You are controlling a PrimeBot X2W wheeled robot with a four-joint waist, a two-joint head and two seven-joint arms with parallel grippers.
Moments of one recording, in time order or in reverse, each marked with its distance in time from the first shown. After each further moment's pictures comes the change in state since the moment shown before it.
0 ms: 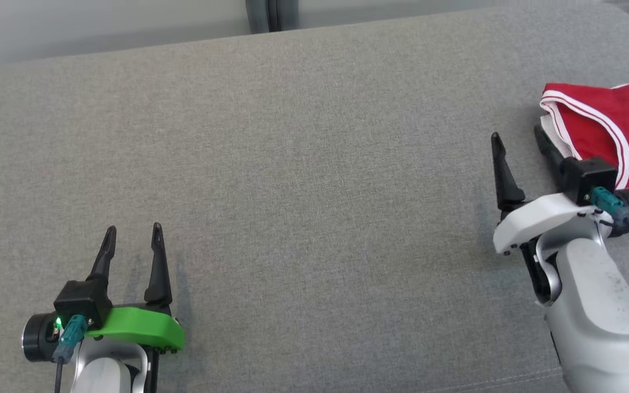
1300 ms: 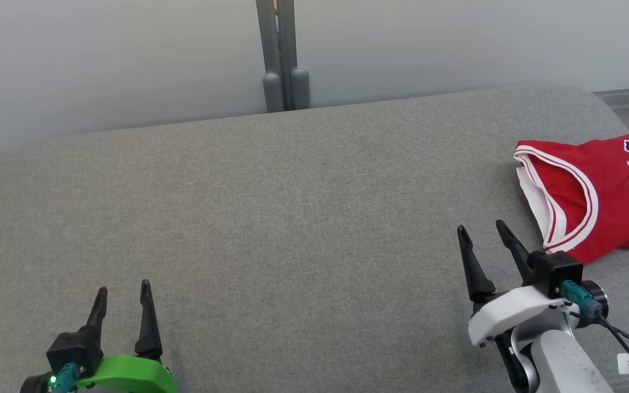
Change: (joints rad) left arm 0.139 0.000 0.044 0.040 -0.043 0.016 0.000; right arm 0.329 0.080 0.091 -0.172 0.074 0.000 0.000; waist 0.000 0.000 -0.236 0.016
